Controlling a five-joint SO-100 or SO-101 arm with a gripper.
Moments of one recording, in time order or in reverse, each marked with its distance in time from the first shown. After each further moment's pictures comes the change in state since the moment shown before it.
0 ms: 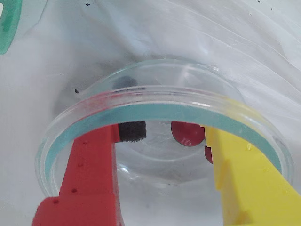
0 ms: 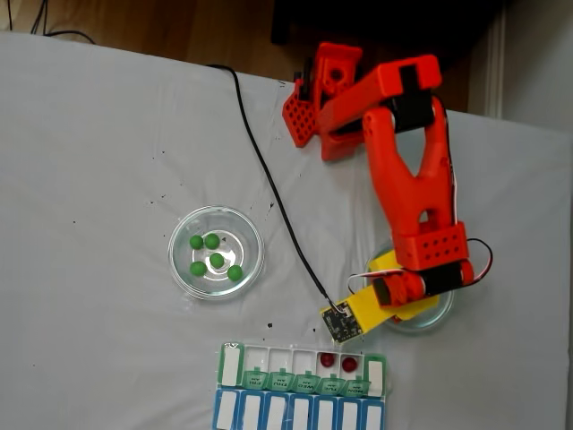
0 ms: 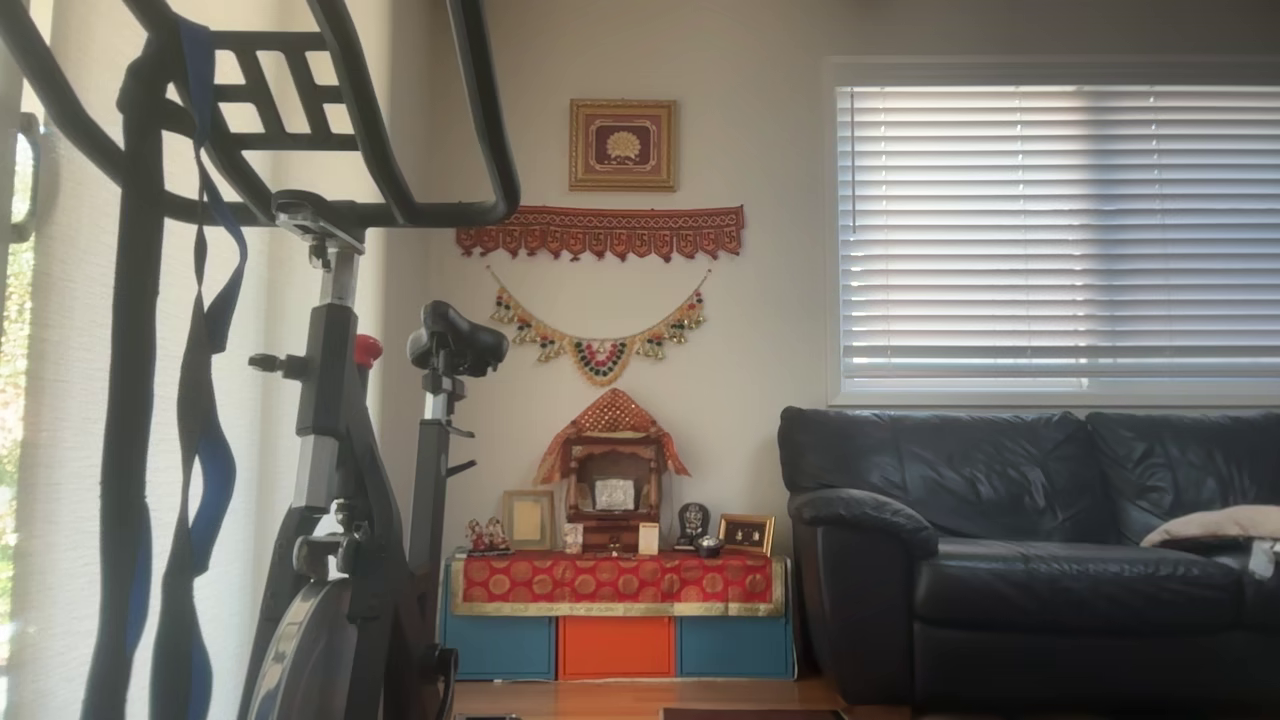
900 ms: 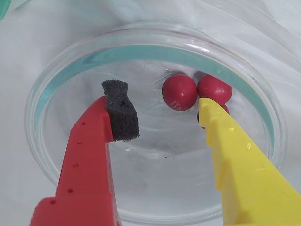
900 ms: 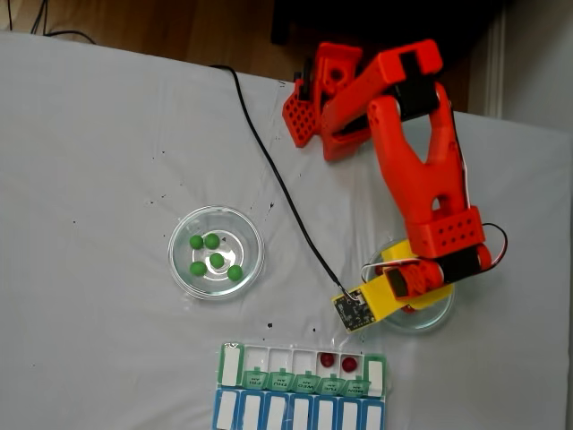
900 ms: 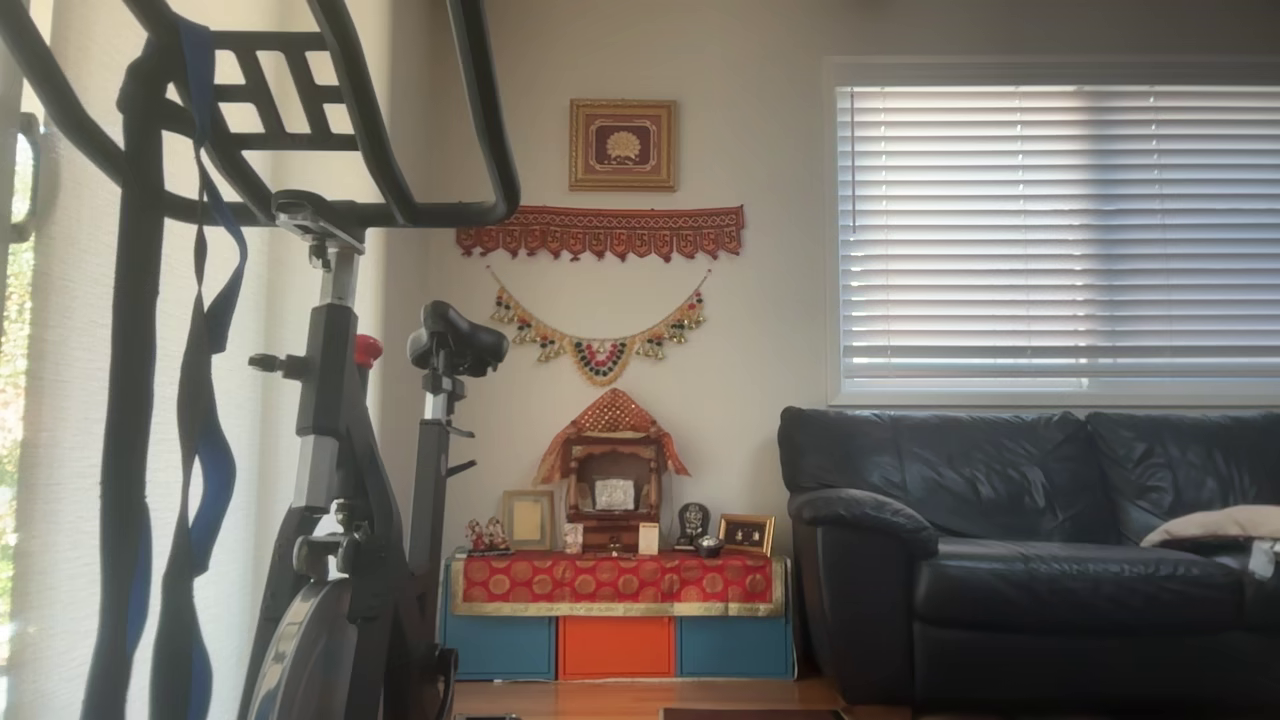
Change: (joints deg) arm -5.3 3.6 1.8 0.9 4.8
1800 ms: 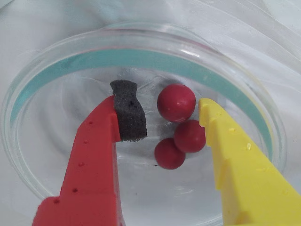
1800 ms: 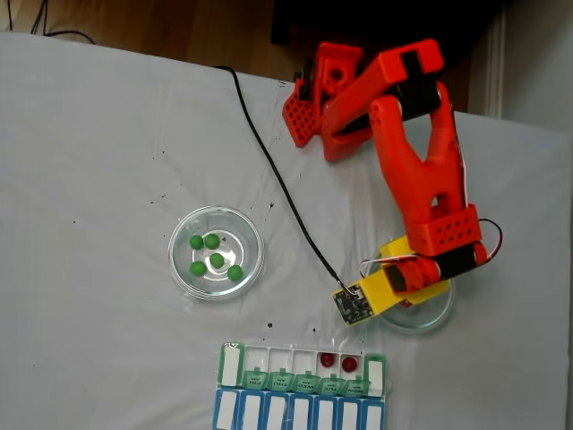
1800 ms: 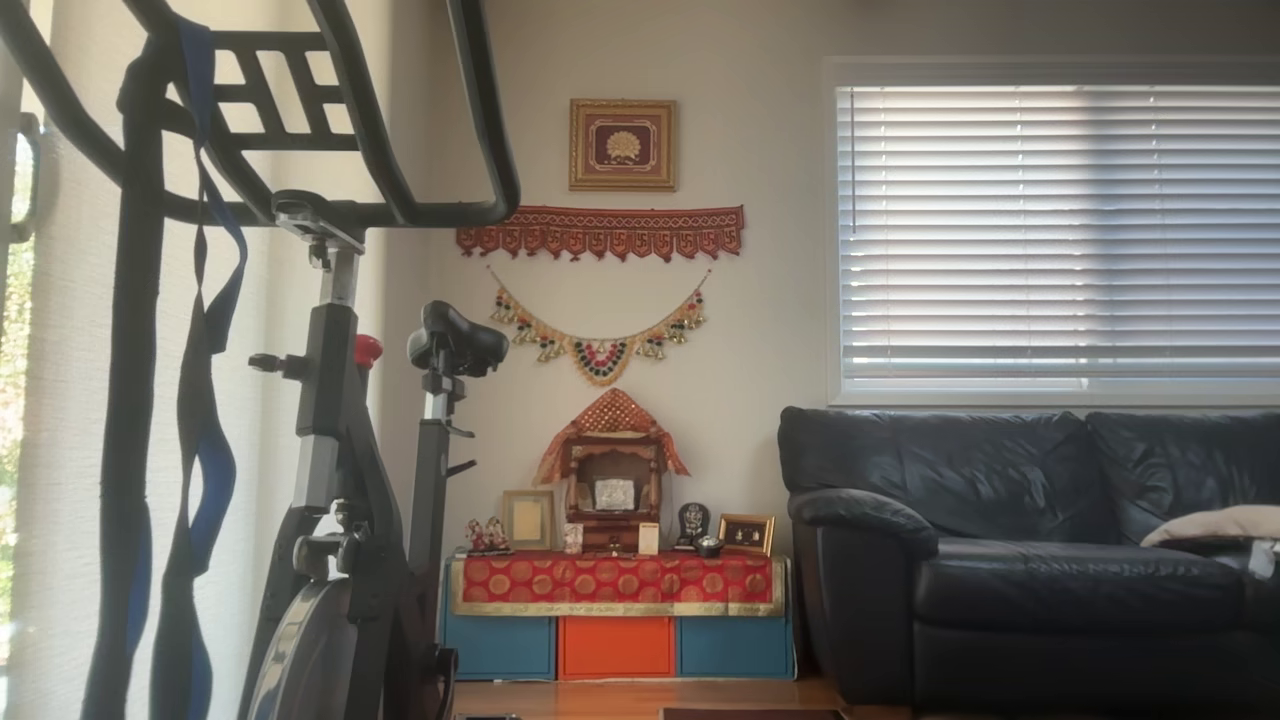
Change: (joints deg) arm -1.4 0.0 4.7 -3.6 1.2
